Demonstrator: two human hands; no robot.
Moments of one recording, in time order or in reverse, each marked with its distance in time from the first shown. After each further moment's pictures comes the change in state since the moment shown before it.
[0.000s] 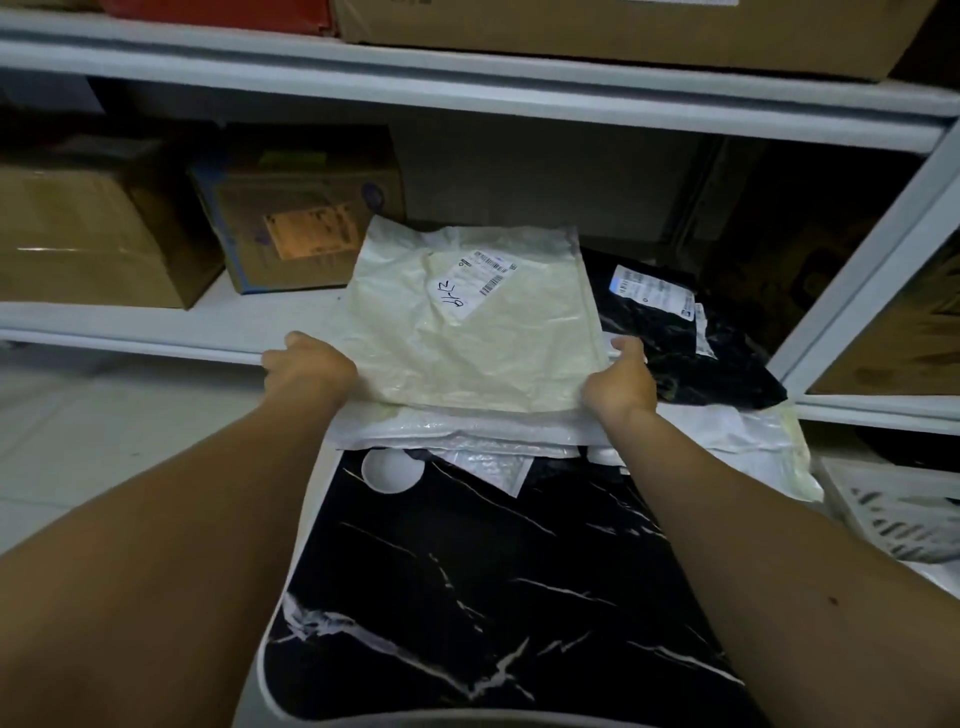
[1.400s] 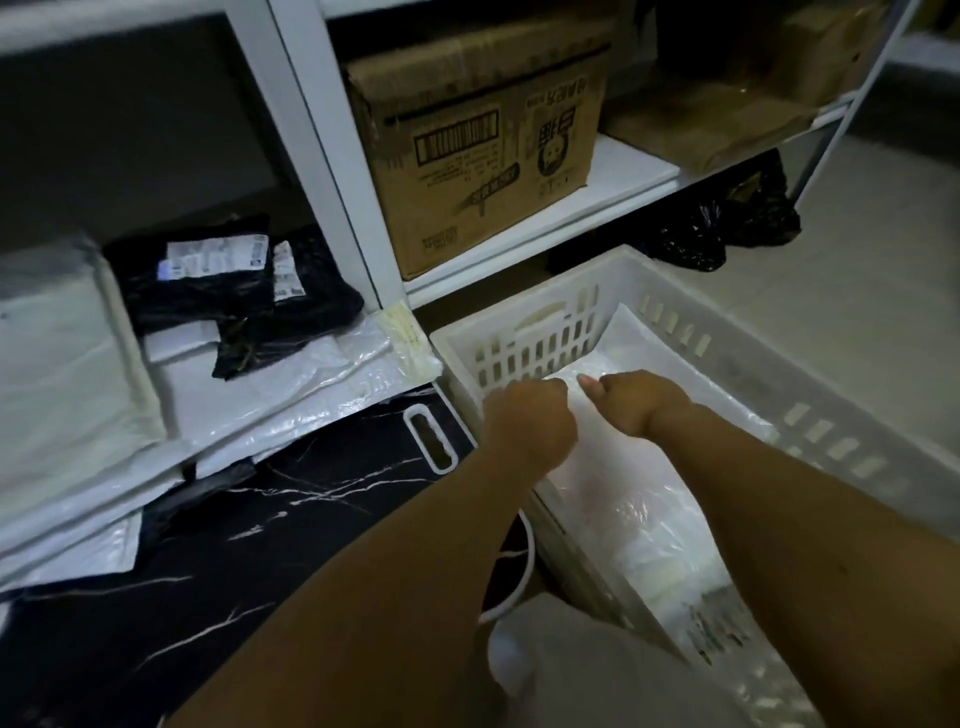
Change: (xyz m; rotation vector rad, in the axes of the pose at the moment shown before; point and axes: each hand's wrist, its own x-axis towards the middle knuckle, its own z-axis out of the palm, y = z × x) left_hand -0.461 0.225 0.282 0.417 -0.359 1.454; right_hand -0.022 0.350 -0.309 -0.609 -0.170 0.353
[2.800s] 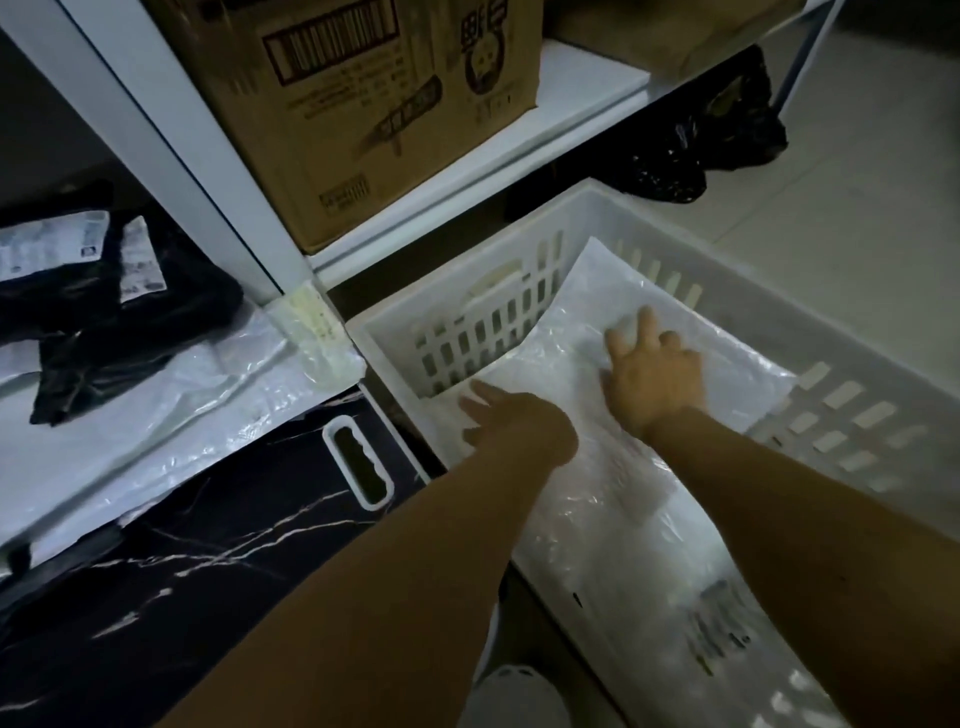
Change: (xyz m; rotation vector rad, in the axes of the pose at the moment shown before) left_hand 0.086 0.028 0.079 0.178 -0.617 -0.413; right_hand 0.057 0.062 0.043 -0.276 0.302 0.138
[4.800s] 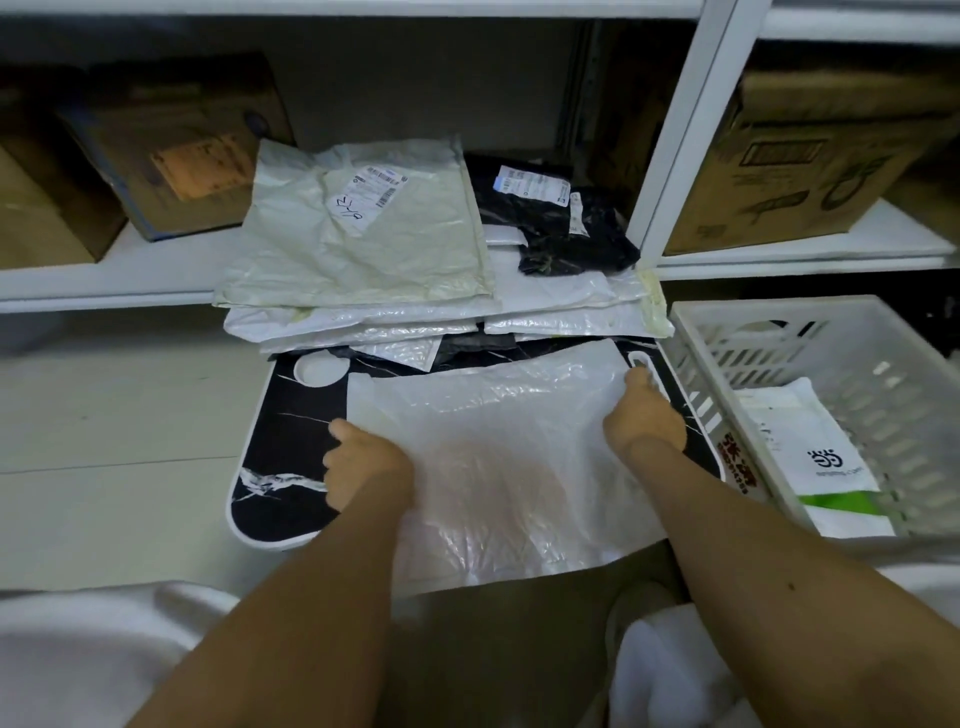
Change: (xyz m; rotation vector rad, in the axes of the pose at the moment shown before) left_hand -0.213 -0.402 0.187 -1.148 0.504 -0.917; right_hand -0.244 -0.245 -0.088 0.294 -0.058 -0.195
